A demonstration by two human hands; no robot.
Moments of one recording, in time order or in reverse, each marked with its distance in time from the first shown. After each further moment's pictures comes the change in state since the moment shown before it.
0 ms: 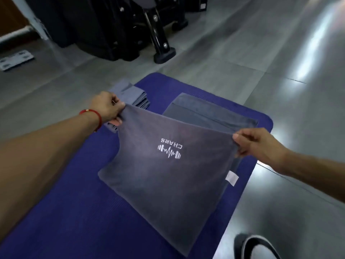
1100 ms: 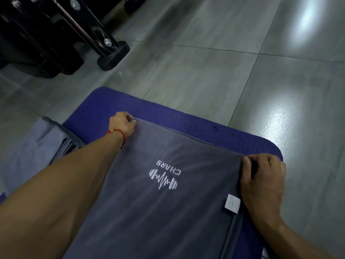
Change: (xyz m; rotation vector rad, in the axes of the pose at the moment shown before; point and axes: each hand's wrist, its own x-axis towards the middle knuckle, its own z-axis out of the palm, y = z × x) left_hand 0.250 0.135 0.283 0.180 -0.043 -0.084; right_hand 0.200 0.191 -0.036 -0.299 0.821 0.030
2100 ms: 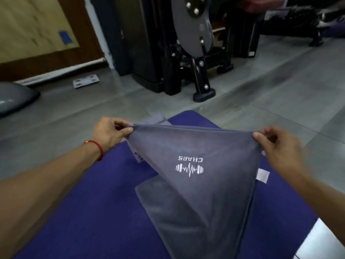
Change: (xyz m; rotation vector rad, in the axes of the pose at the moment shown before) left_hand -0.263 -0.224 -0.293 -0.390 0.396 0.017; right_hand -0.004 -0.240 -0.083 0.253 -0.344 -0.380
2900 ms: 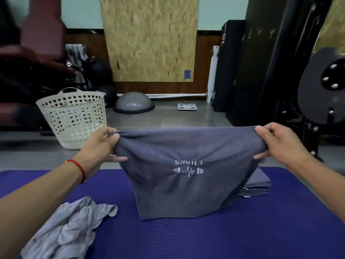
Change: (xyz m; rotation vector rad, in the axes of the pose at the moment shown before) left_hand -0.220 -0.119 -0.310 -0.555 0.507 -0.311; right_hand -0.060 -0.348 0.107 0.331 -0.613 -0.326
